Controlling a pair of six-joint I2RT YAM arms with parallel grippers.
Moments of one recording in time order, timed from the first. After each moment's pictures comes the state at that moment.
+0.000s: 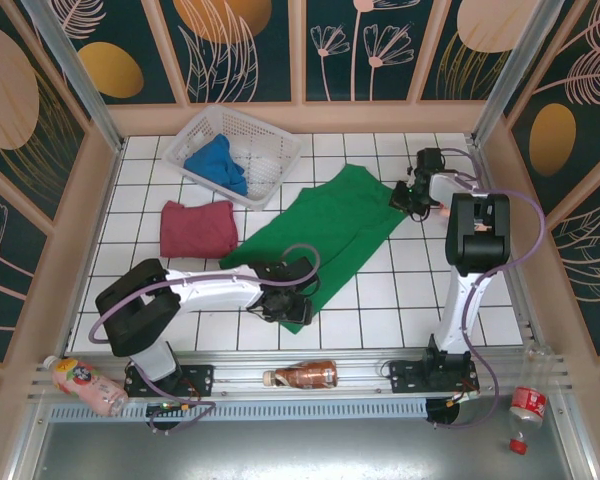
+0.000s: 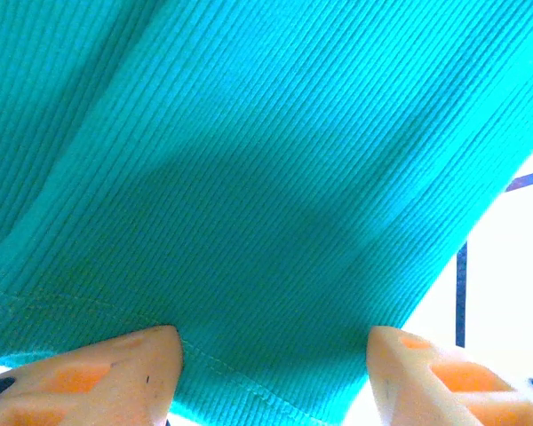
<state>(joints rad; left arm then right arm) -1.05 1.67 0.93 -0.60 0.10 -0.89 0.00 2.09 1.46 -0.53 -0.29 0.34</state>
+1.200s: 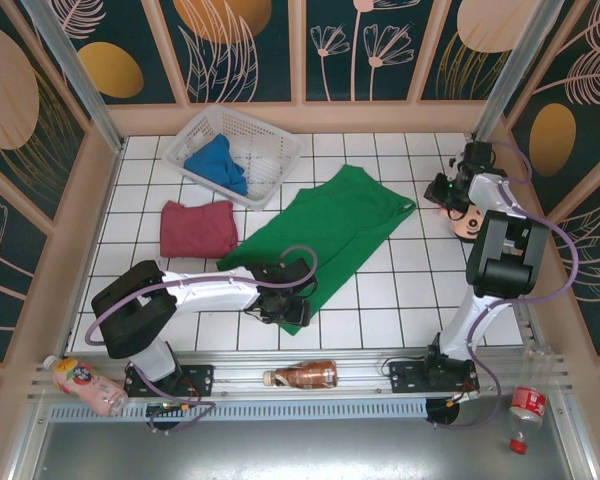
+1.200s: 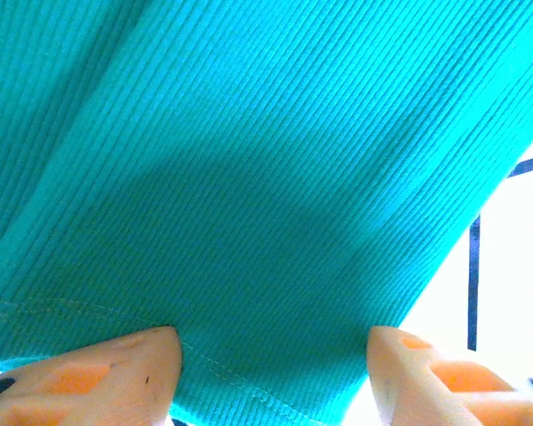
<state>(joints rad) -1.05 1.66 0.91 -0.59 0.10 -0.88 -0.19 1.87 1.38 -0.62 -0.32 0.24</state>
